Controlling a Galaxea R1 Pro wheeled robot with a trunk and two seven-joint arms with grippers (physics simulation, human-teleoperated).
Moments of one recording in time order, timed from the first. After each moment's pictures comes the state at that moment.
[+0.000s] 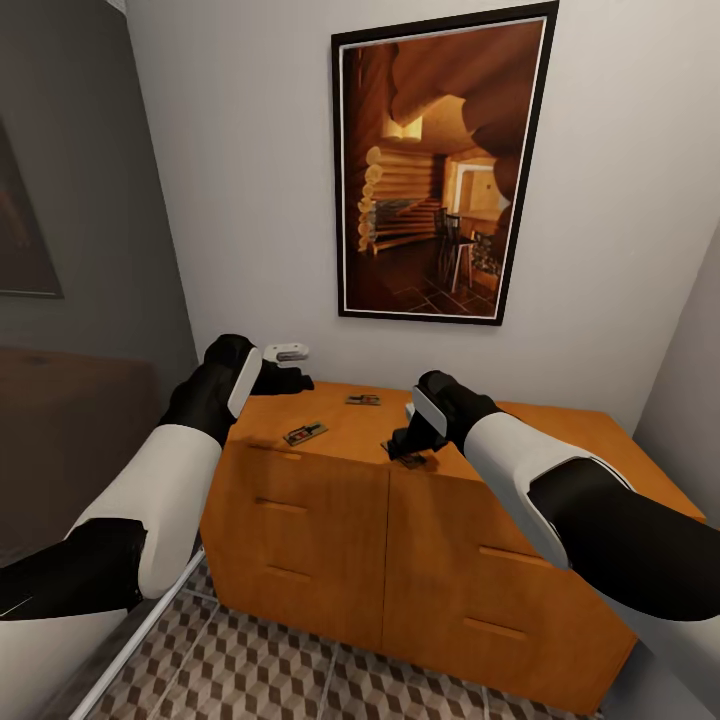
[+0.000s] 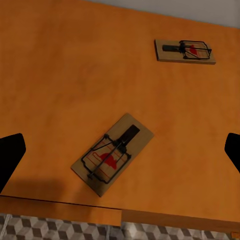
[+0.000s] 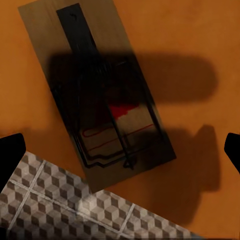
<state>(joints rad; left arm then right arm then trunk) -1.23 -0.10 0.00 -0.76 0.07 1.04 -0.02 -1.37 0.17 0.43 -0.17 -0.36 1.04 -0.04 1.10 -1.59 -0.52</state>
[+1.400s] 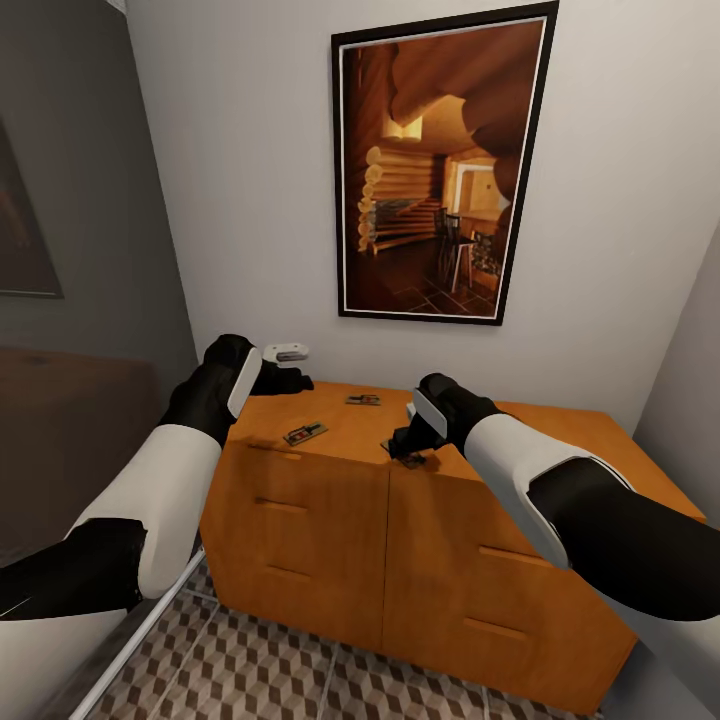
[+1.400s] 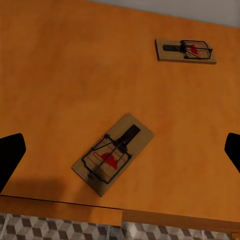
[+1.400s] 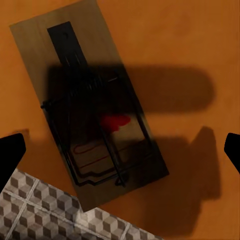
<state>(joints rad) -1.23 -0.10 0.00 -0.76 0.07 1.04 -0.02 -1.37 0.17 0.43 -0.15 -0.36 0.98 -0.04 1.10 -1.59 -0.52</state>
